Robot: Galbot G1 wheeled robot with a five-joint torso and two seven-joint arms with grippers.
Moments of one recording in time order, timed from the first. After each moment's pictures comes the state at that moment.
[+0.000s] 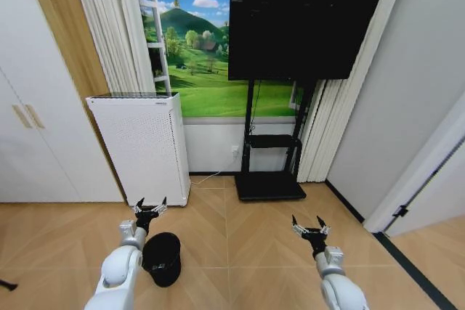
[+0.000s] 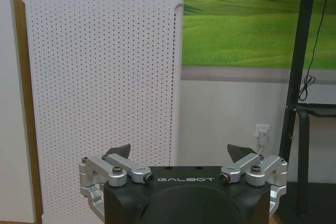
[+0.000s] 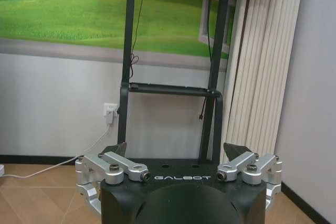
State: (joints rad) left arm 1.21 -1.39 -0.68 -1.81 -0.22 0.23 0.05; right arm -1.41 1.33 0.69 1.79 0.17 -0.04 0.03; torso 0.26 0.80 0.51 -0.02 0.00
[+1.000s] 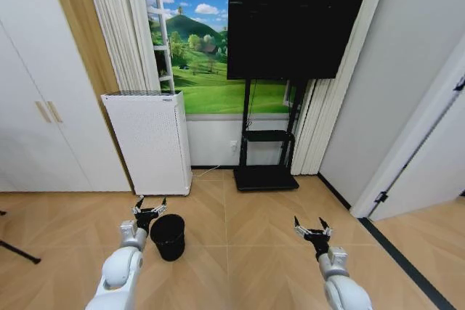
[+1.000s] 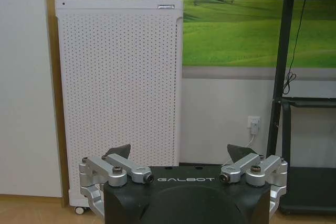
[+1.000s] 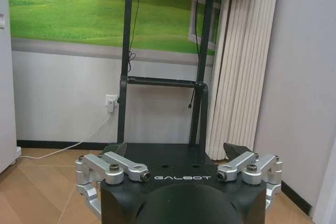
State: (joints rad) left arm 1.23 -1.39 -0.68 -1.82 -0.21 0.23 0.05; right arm -1.43 1.33 0.71 1.81 0.19 -0.05 0.03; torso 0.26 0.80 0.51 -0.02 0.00
